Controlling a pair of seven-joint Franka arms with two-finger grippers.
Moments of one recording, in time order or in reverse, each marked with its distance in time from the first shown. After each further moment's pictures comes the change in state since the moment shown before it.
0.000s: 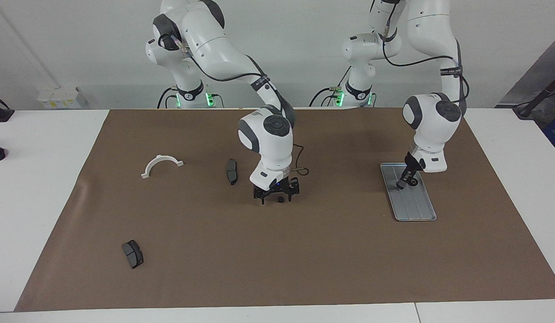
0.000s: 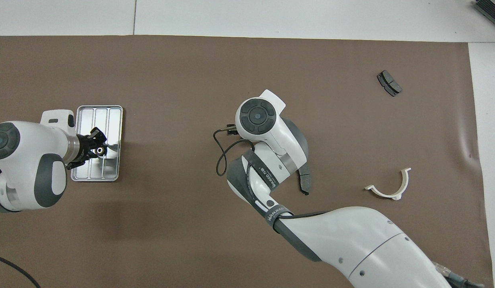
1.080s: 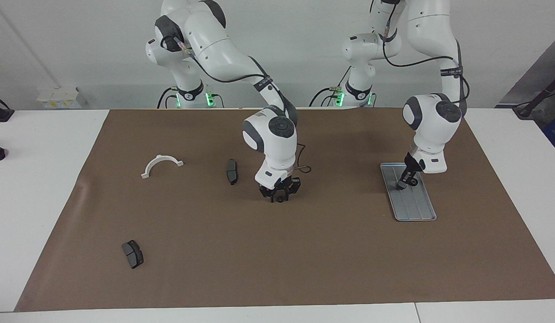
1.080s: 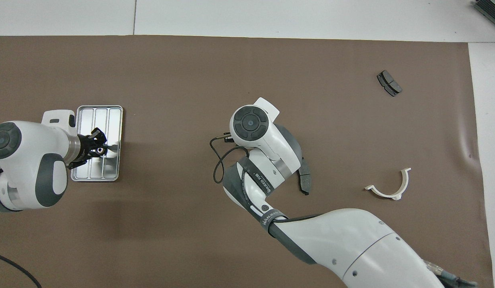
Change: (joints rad) left arm -0.004 0.005 -0.009 0.075 0.009 -0.080 0.012; right arm 0.010 0.008 0.020 -0.020 0.001 0.000 0.001
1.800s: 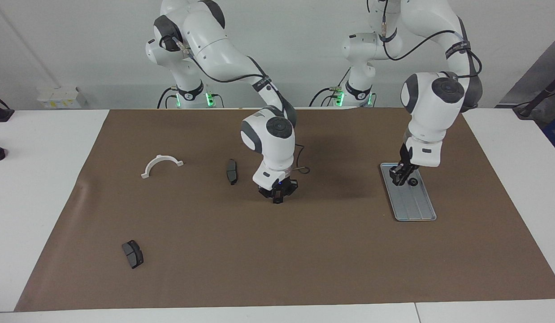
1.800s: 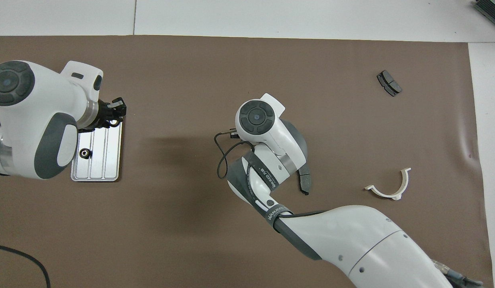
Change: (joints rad) left arm -0.228 -0.007 -0.022 0.298 0.074 -0.308 0.101; right arm -0.065 -0.003 -0.003 0.030 0.000 -0.050 -0.046
